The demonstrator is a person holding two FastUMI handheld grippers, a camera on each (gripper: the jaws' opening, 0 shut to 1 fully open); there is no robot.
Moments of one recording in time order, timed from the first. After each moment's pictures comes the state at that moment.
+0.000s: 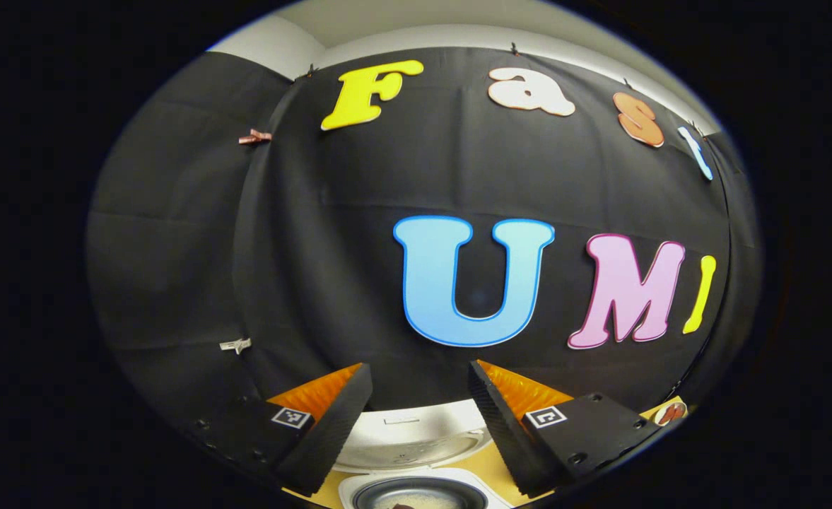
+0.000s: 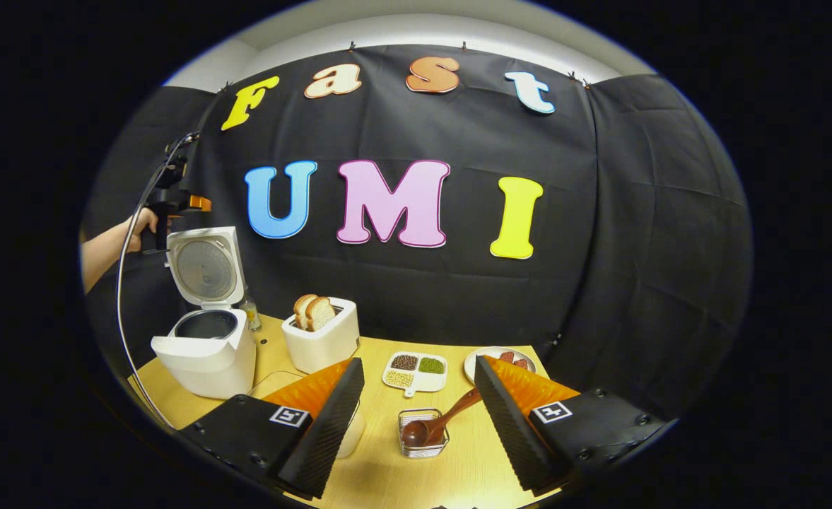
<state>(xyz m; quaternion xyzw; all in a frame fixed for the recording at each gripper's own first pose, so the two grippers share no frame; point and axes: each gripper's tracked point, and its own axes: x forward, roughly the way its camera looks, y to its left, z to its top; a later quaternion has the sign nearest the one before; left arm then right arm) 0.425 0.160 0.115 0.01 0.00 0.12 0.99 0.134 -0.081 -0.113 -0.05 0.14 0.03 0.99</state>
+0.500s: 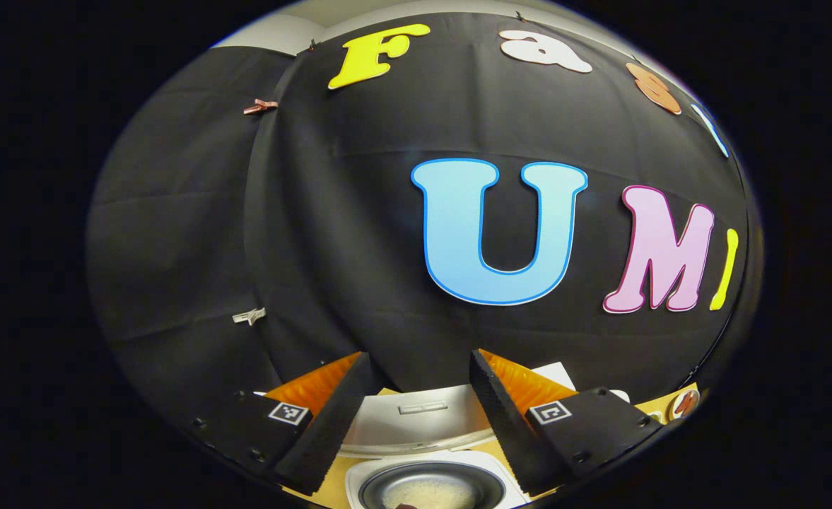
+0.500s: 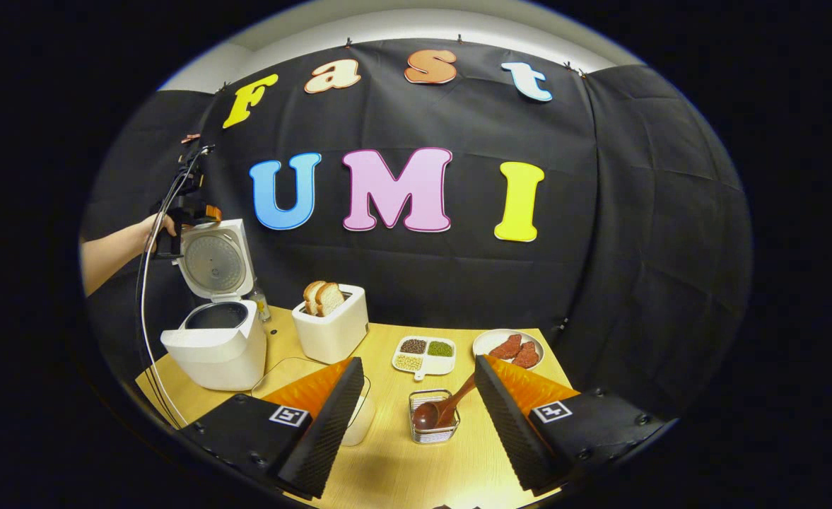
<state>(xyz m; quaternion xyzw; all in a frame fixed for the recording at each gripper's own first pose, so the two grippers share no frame) 0.422 0.167 0.070 0.01 0.09 0.16 0.98 0.115 -0.079 -0.129 -0.04 0.15 0.05 0.99</state>
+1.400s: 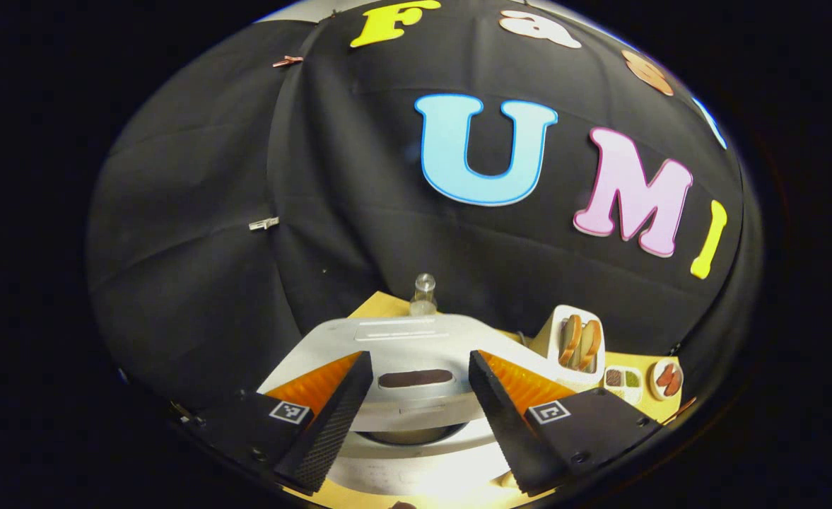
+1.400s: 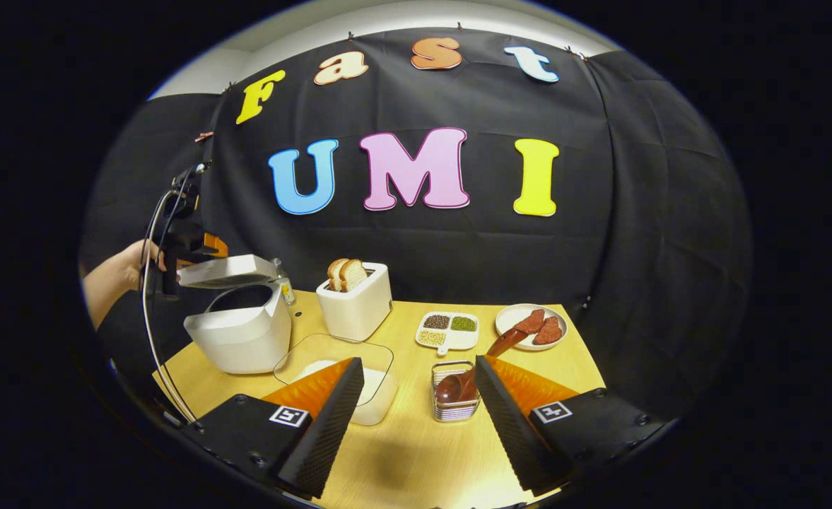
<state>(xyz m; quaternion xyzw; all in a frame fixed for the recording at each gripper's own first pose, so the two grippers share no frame) 0.293 0.096 -0.072 -0.04 0.21 0.17 0.96 0.081 -0.068 -0.166 0.00 0.20 0.08 0.98</state>
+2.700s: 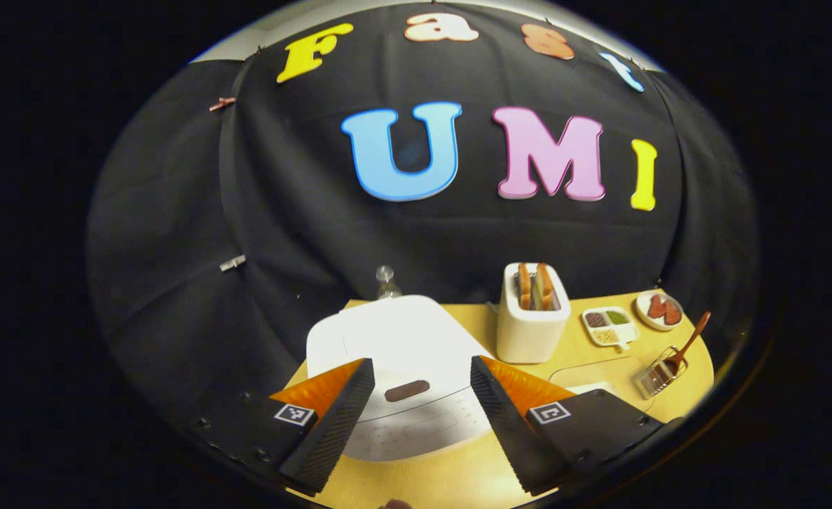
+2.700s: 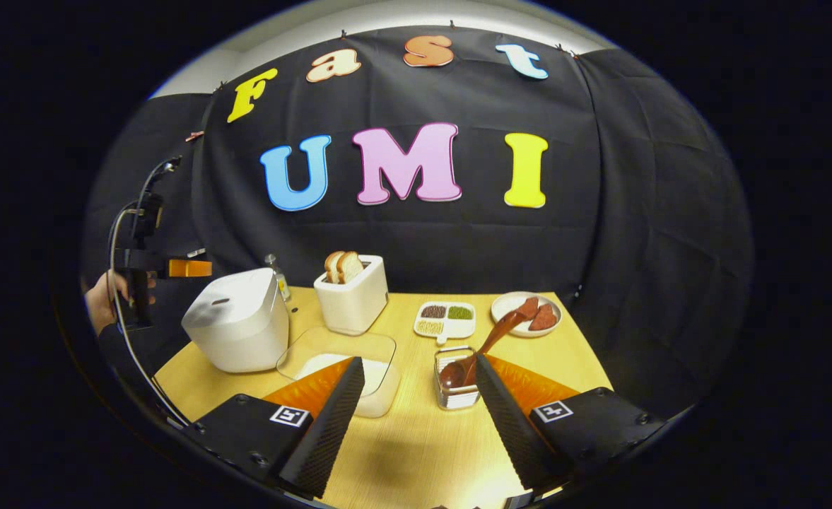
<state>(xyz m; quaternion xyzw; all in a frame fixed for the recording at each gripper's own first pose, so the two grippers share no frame) 0.206 0.031 -0.043 0.08 0.14 0.06 0.99 0.074 -0.058 -0.153 -0.01 0.19 0.06 0.98</state>
